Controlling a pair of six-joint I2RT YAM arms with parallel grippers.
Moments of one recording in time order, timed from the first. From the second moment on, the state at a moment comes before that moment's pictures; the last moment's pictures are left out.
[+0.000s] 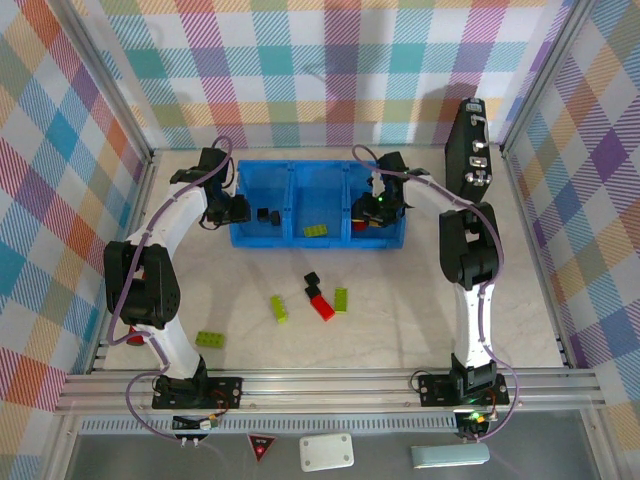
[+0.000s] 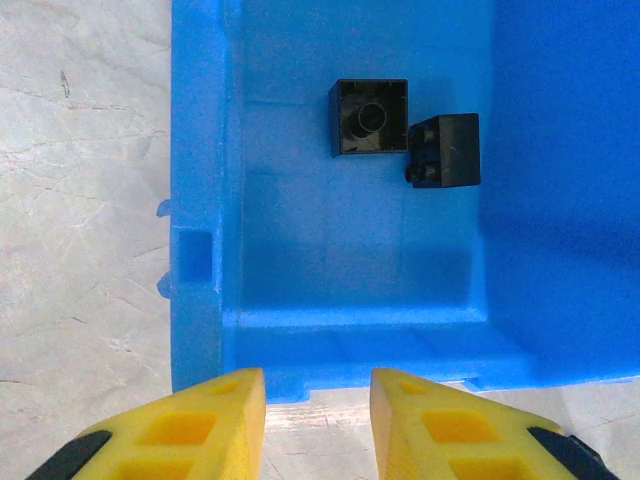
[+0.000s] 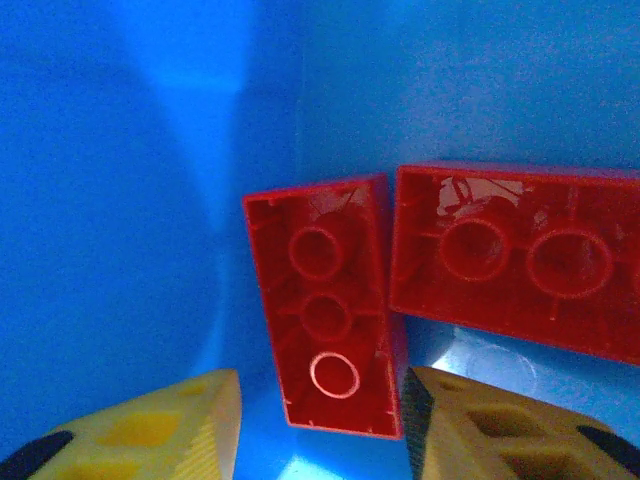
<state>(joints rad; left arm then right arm) -0.13 1.77 1.49 -0.89 0.11 -0.21 0.31 2.16 1.68 -0.72 -0.43 0.38</state>
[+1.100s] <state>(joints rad) -0.14 1.77 1.47 -0.90 0.11 -0.22 0.37 1.69 1.44 -0.75 -0.41 0.39</state>
